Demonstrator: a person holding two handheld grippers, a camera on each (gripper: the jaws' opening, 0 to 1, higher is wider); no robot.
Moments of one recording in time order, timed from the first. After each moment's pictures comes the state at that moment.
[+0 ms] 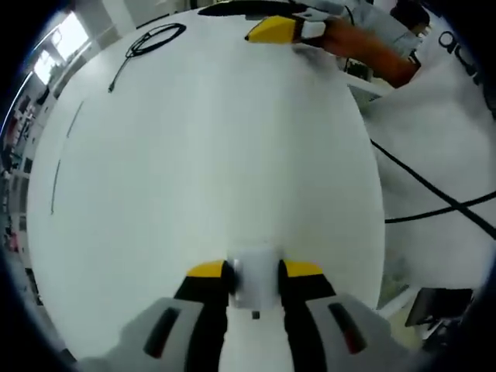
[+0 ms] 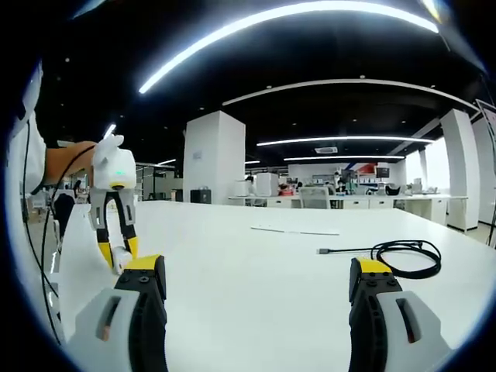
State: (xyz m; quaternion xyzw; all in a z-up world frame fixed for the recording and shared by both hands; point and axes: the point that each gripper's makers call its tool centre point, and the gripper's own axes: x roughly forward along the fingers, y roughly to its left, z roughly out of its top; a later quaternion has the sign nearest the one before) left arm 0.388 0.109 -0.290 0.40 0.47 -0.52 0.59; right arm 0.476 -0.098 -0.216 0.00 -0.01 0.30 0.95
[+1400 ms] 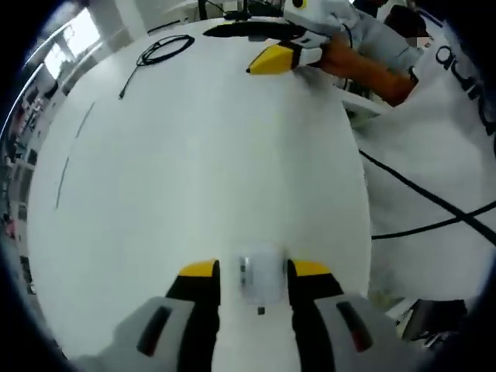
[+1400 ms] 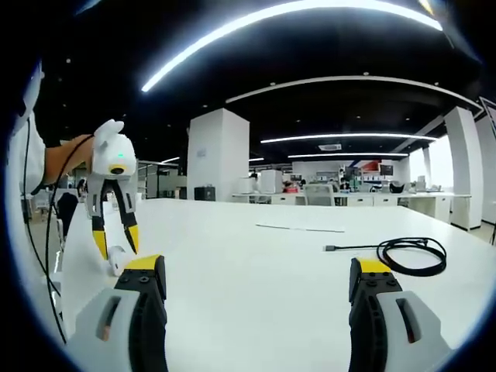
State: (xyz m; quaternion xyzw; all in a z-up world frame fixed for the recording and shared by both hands) left arm 0.387 0.101 -0.264 0.36 0.44 -0.52 0.64; right arm 0.474 -0.091 -0.218 0.00 0.00 0.31 0.95
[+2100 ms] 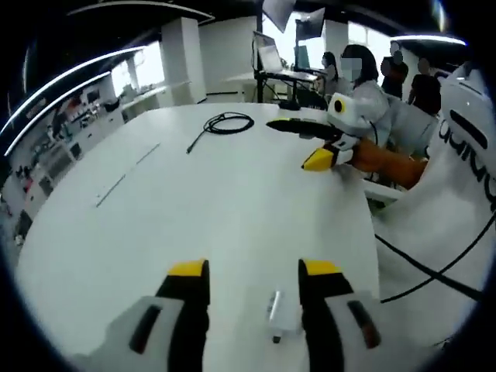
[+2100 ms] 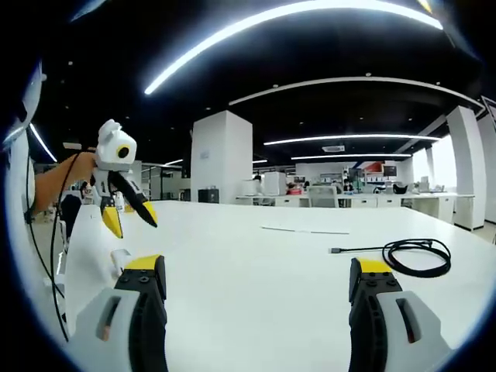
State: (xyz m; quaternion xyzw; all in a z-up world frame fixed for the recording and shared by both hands) left arm 0.436 0.106 -0.212 0.18 0.27 -0.48 0.81; right arm 0.470 -0.083 -0.217 0.00 0.00 0.32 0.95
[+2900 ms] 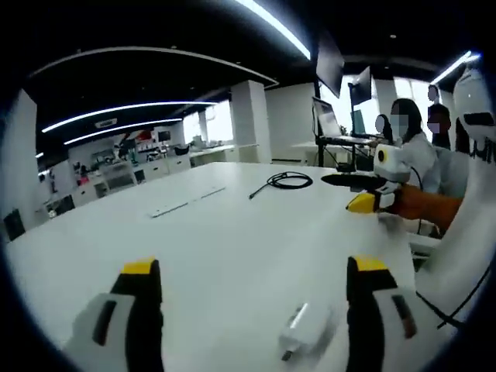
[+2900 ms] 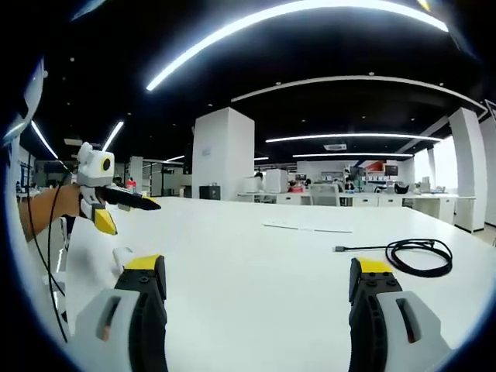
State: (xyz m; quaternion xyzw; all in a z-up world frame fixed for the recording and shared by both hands) left arm 0.443 0.137 -0.208 0.06 0.11 -0.33 0.94; right arm 0.467 -0.076 -0.218 -0.01 0.00 0.33 0.95
